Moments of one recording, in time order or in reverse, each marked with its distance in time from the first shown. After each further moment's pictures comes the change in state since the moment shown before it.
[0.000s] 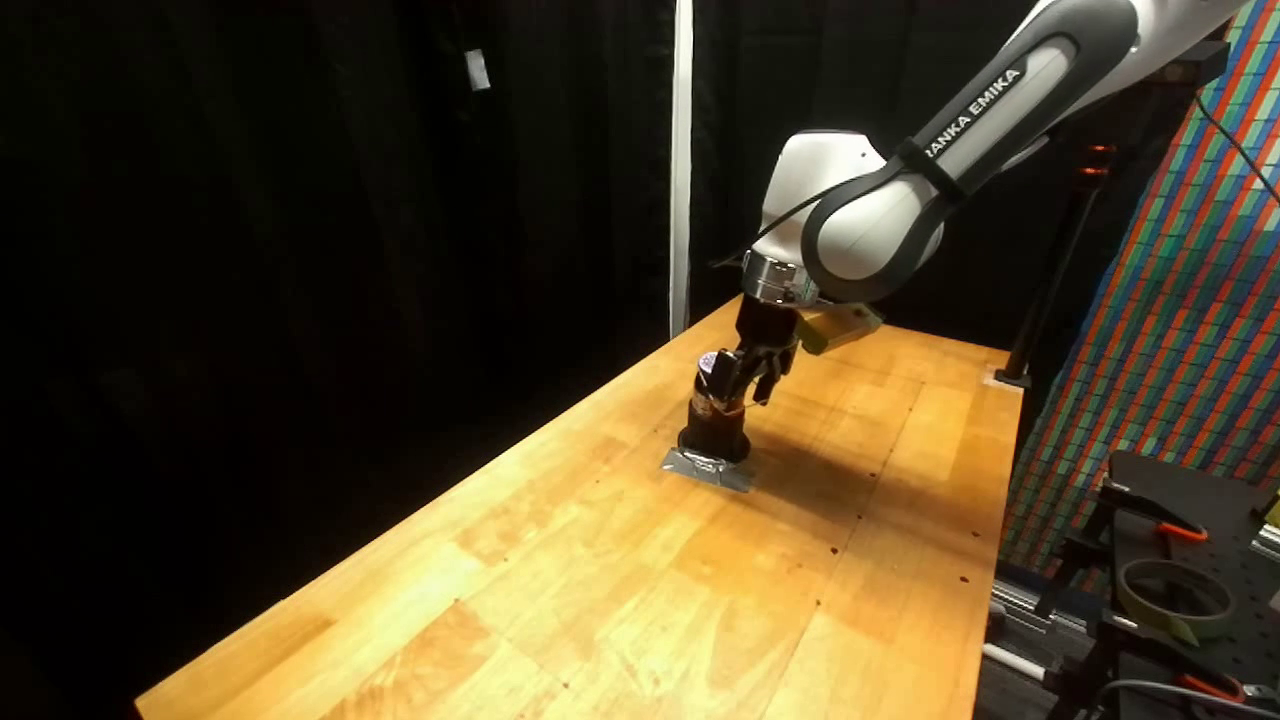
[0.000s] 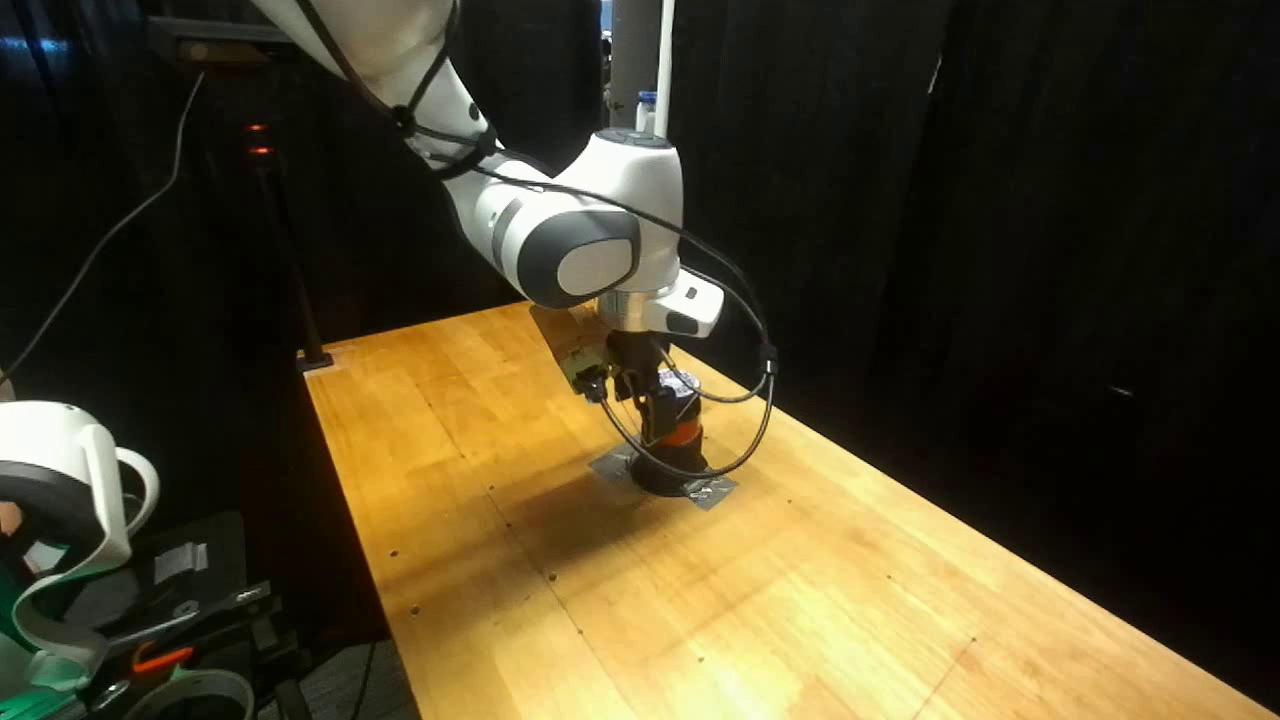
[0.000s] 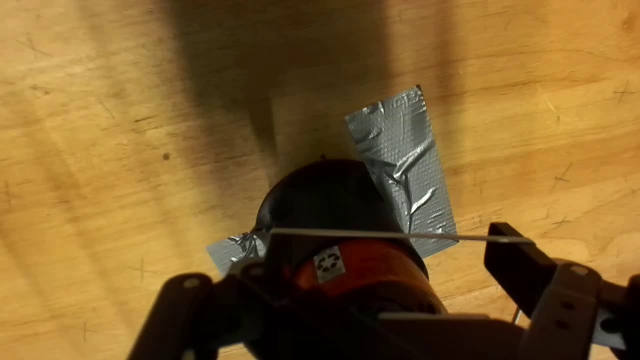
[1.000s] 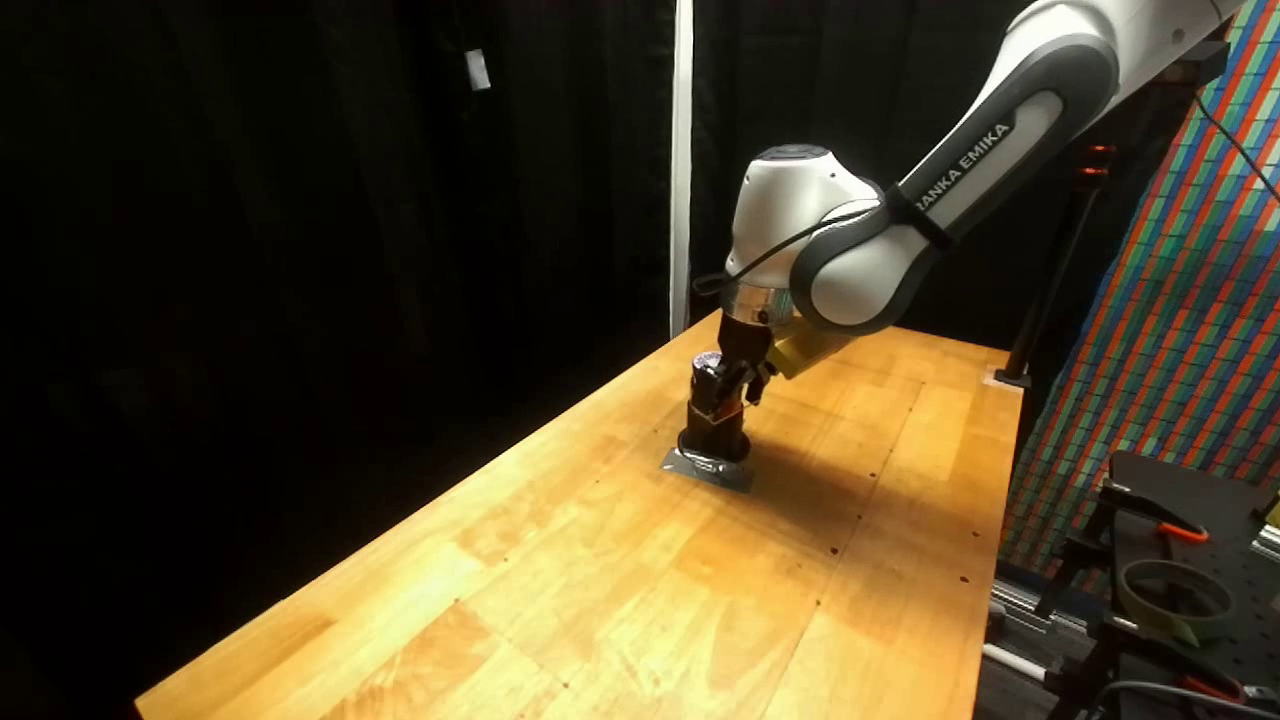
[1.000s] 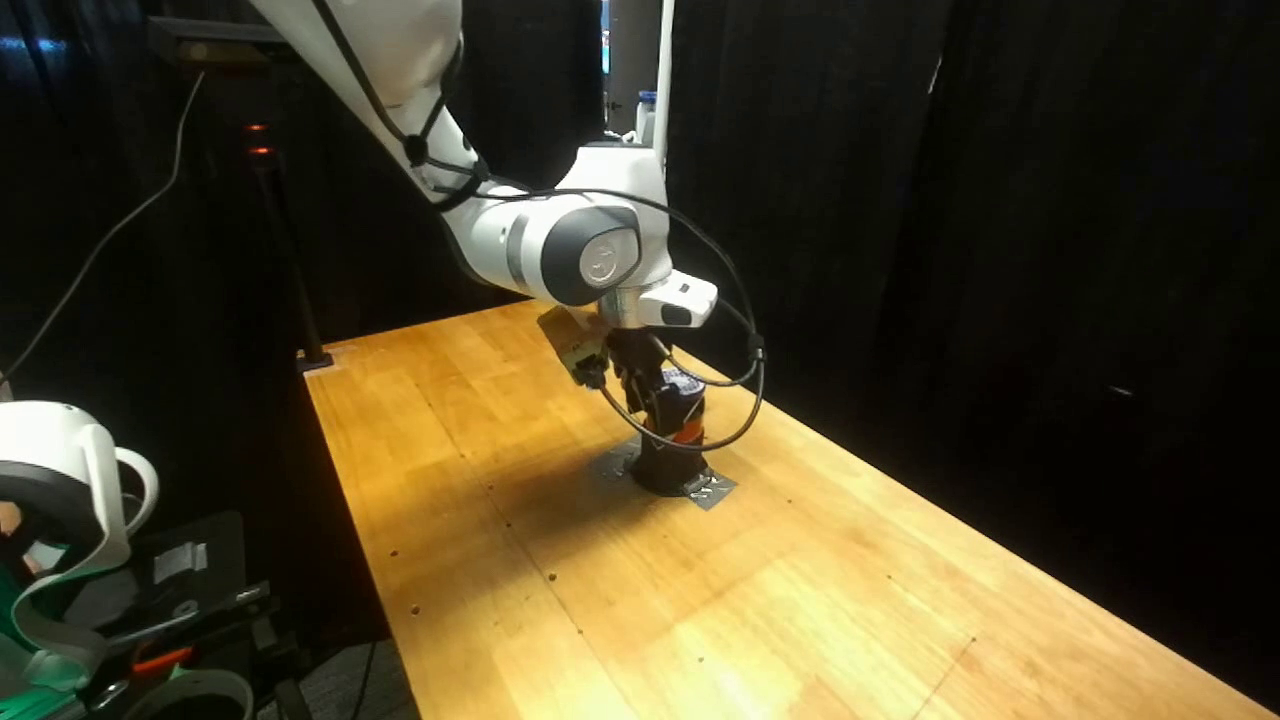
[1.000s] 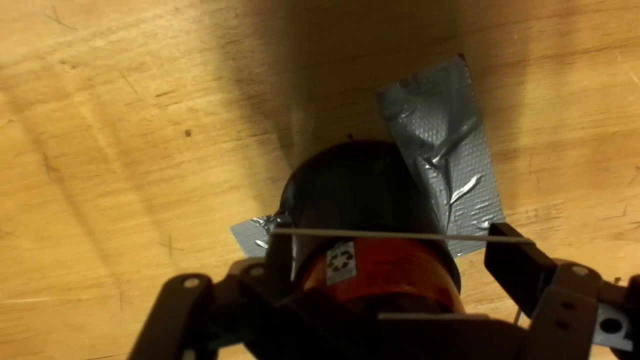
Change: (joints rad) arm 0.165 0.071 -0.152 0.085 -0.213 -0.037 0.253
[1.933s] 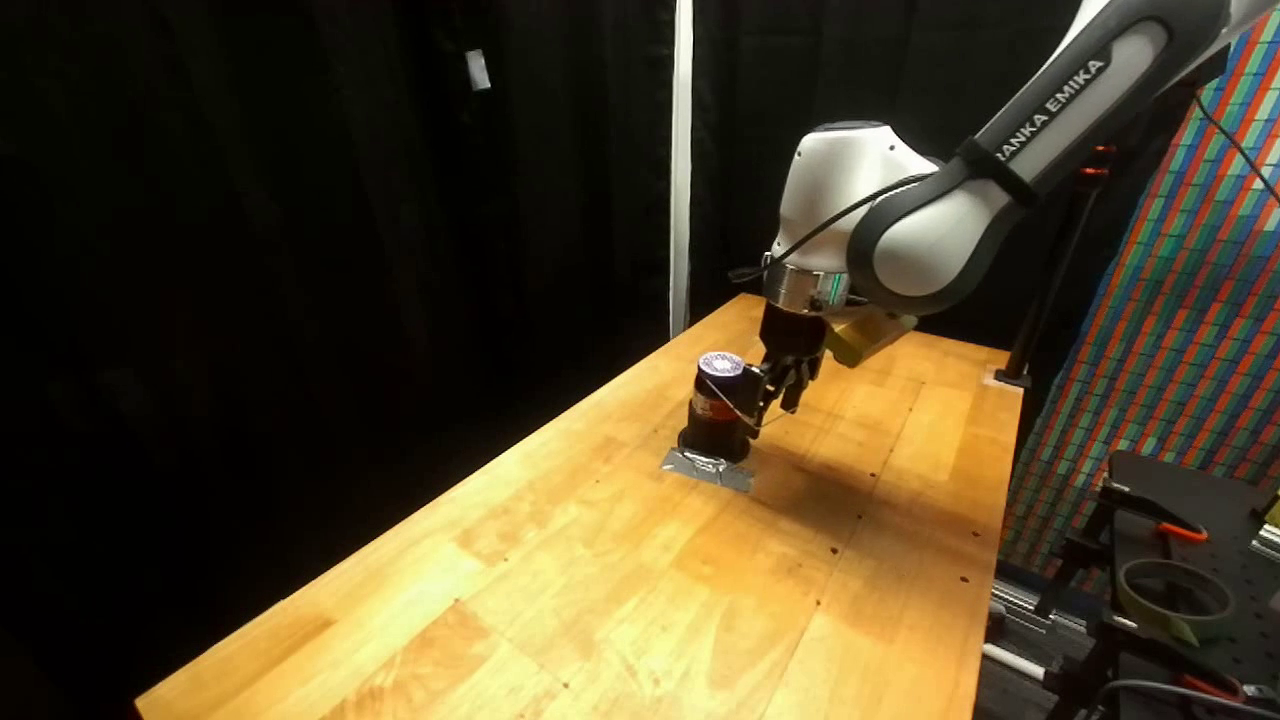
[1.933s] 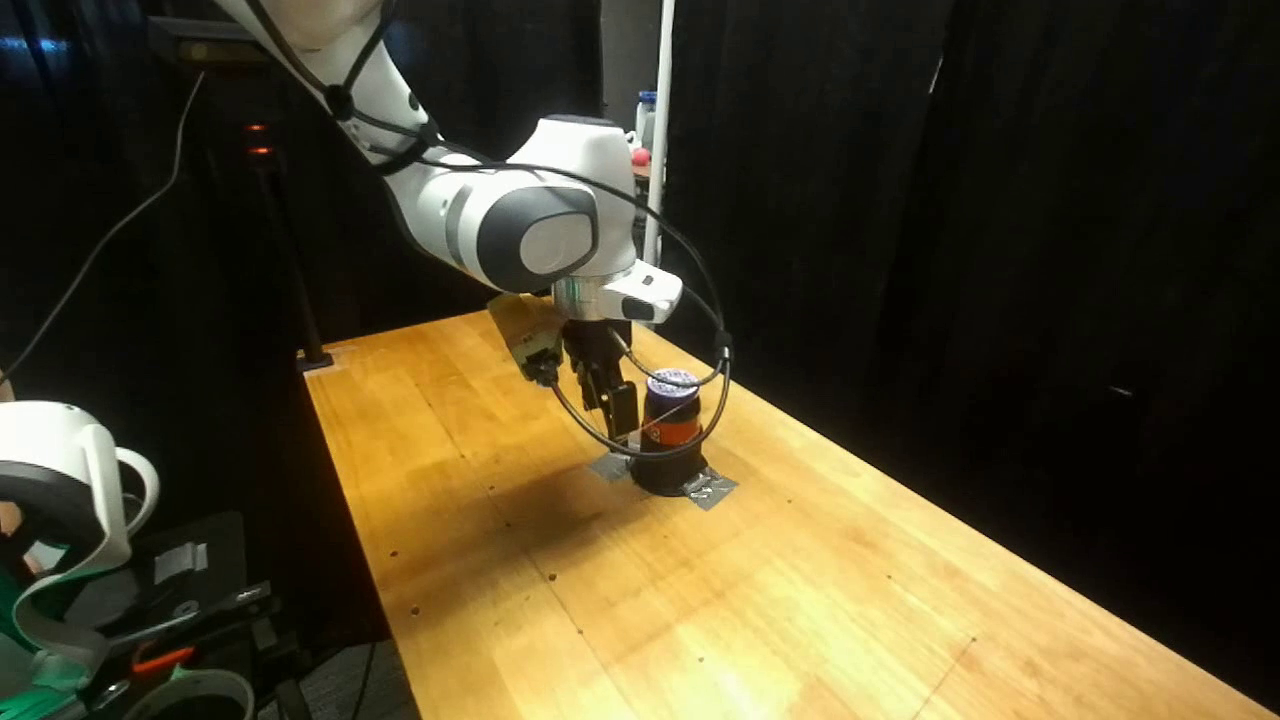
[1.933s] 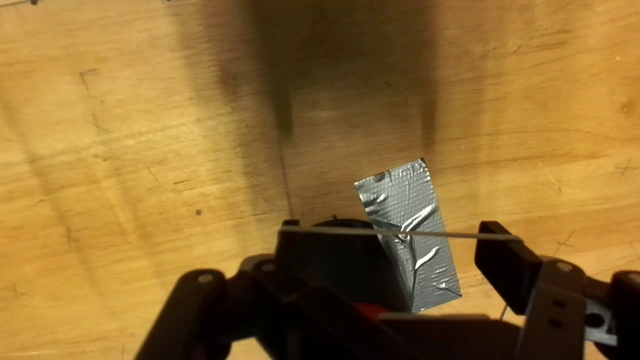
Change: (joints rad) arm -0.076 -0.171 0.099 -0.209 0.072 0.017 -0.101
